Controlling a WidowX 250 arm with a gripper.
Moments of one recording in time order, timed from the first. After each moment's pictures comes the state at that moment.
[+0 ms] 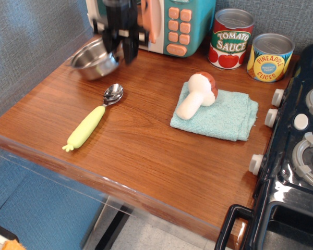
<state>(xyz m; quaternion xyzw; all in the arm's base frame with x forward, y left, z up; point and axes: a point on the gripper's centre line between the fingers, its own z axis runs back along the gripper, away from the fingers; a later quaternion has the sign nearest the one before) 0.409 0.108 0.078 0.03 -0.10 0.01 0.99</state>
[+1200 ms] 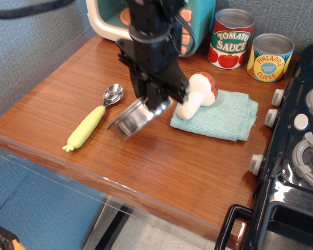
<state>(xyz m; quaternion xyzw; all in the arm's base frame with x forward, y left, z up) 0.277 -0.024 0.091 0.03 -0.10 -0.16 0.98</state>
